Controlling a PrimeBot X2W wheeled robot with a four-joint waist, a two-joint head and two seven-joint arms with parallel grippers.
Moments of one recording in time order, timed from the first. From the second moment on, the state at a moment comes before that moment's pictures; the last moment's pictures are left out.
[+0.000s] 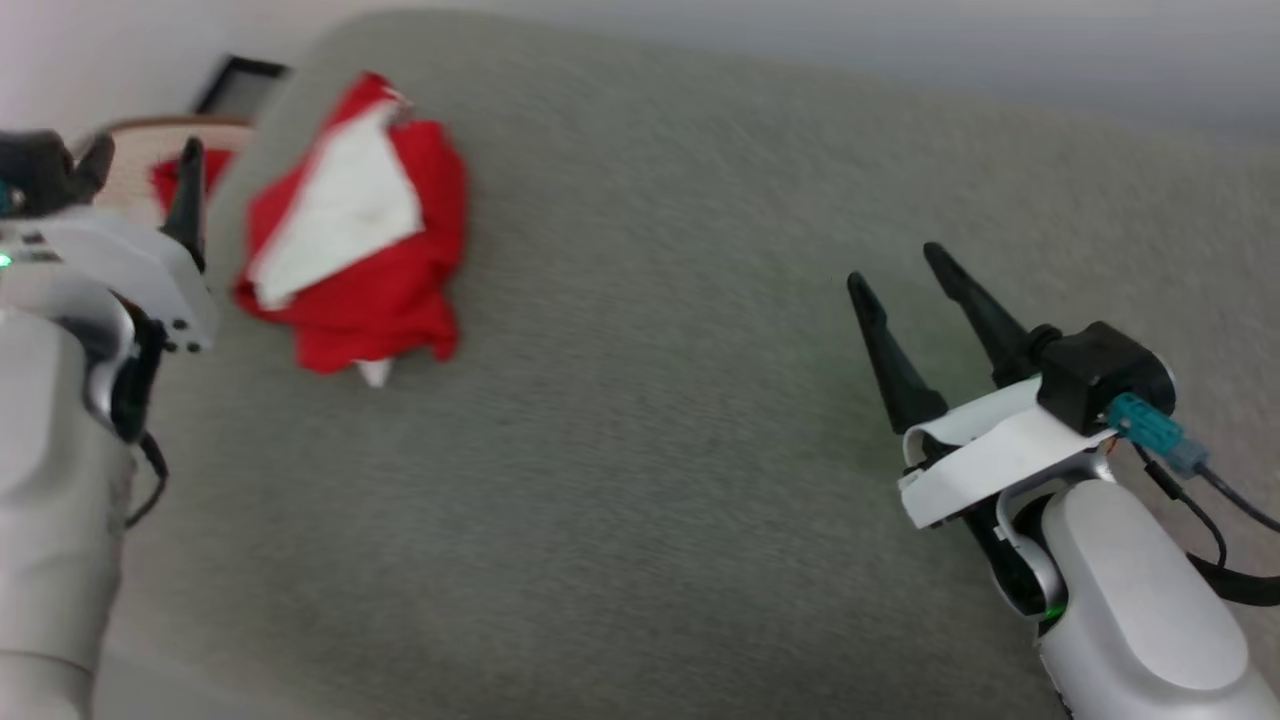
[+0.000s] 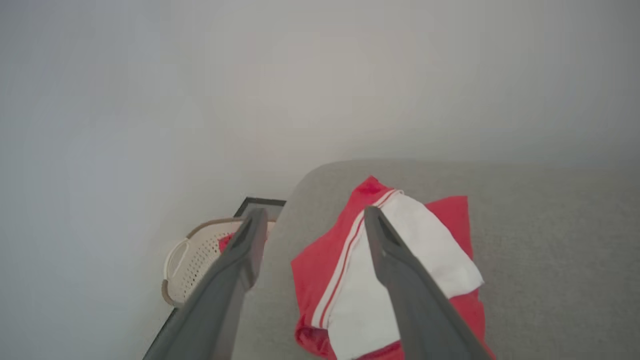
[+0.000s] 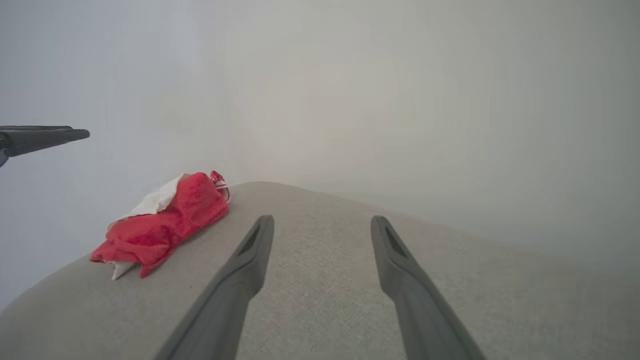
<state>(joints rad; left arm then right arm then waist) -0.91 0.46 -0.18 0.87 -0.39 -0.13 -0.11 -0.53 -0.18 0.37 0.35 0.34 0.13 -0.26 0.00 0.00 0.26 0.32</state>
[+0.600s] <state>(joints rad) -1.05 0.64 -0.48 1.00 -0.90 -0.13 0.45 -0.55 -0.18 0.34 0.25 0.32 0.13 -0.23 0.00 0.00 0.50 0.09</state>
